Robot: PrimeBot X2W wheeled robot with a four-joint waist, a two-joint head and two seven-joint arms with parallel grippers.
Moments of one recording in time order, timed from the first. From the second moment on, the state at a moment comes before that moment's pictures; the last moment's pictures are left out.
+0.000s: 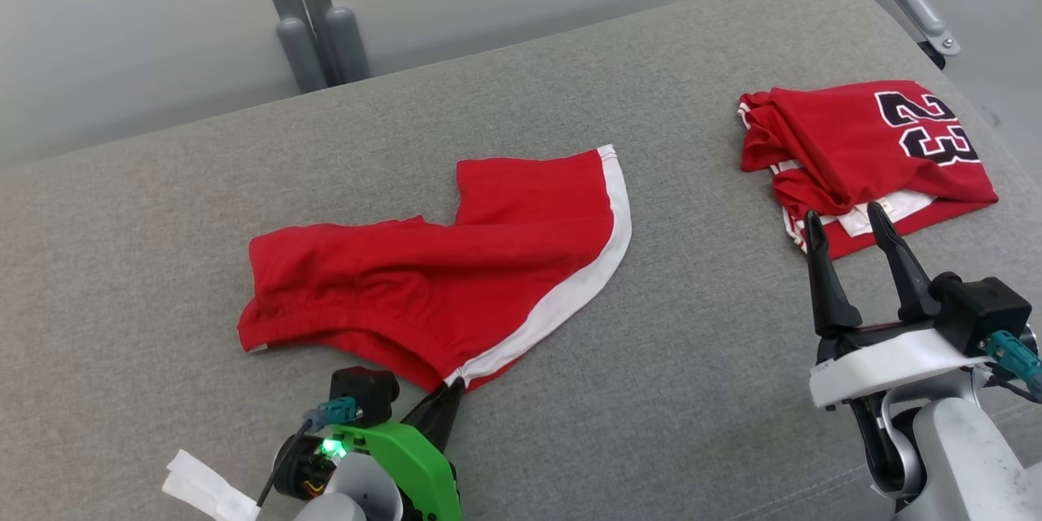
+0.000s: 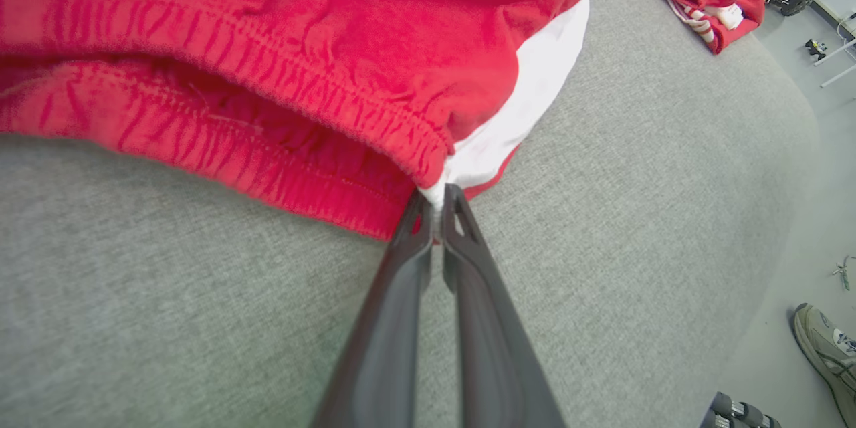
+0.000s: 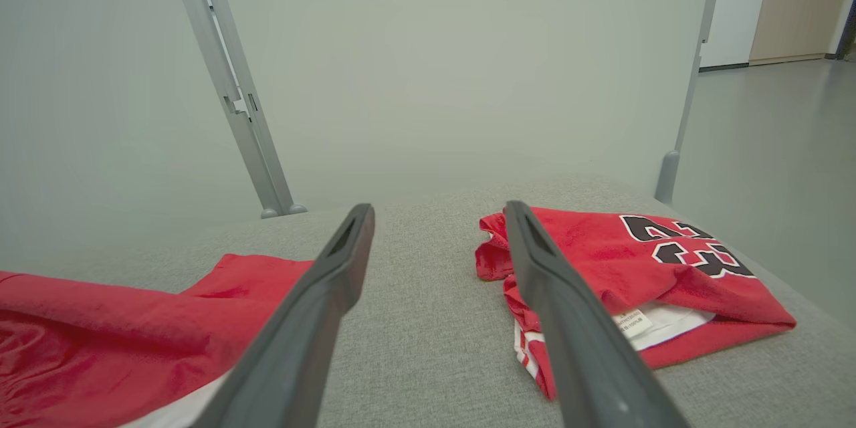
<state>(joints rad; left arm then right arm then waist) -0.22 0.12 -0.52 0.52 -0.55 -0.13 0.00 -0.17 -0.16 0.05 0.18 0.27 0.13 -0.26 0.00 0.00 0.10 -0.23</state>
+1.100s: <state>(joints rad) -0.06 0.38 -0.48 0.27 -0.67 -0.06 0.11 -0.14 -0.17 0.04 0.20 0.27 0.13 -0.26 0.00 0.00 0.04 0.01</state>
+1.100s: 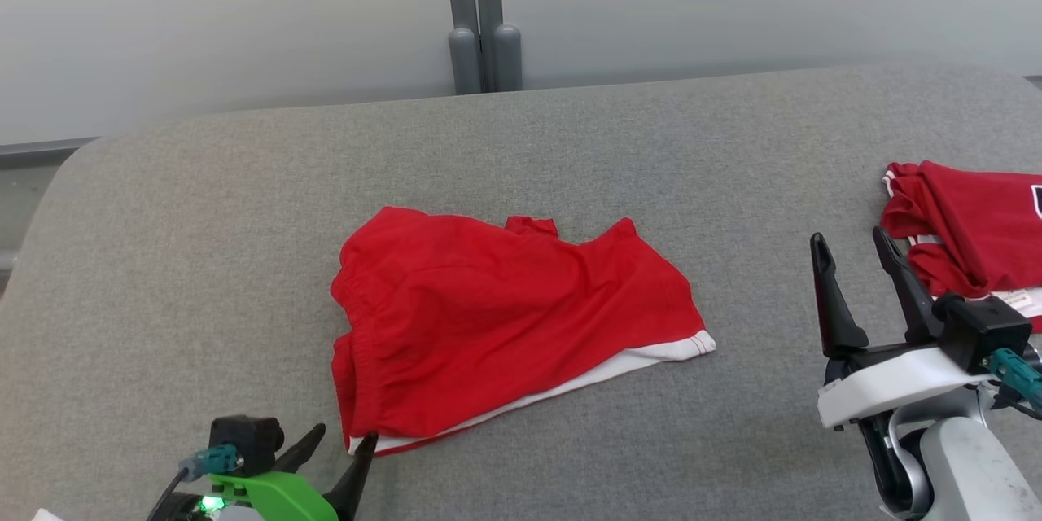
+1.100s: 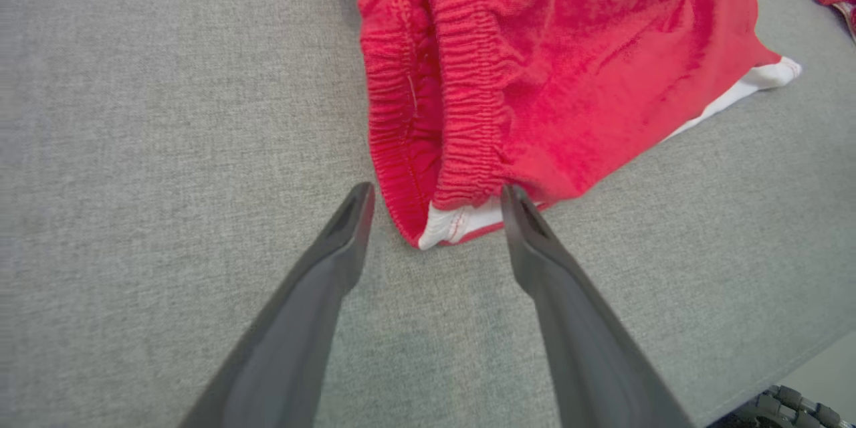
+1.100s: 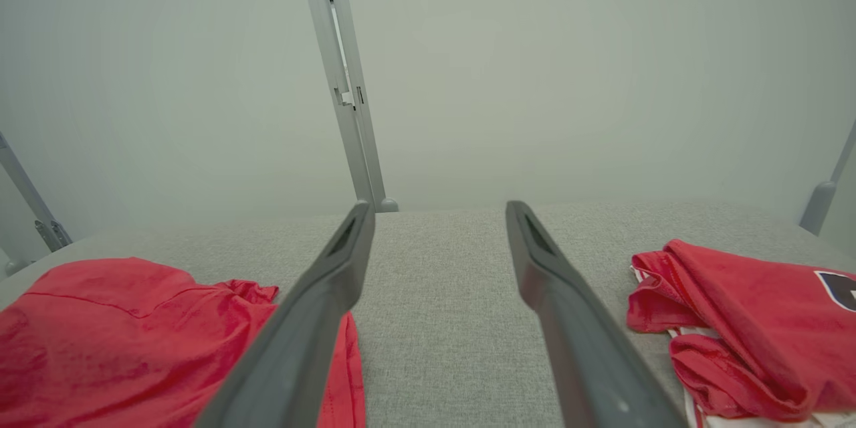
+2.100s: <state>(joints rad) 0.05 0.31 -0.25 0.04 -0.50 0.14 -0.26 -0.08 -0.15 0.14 0.23 0.30 0.13 -0.26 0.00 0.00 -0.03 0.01</state>
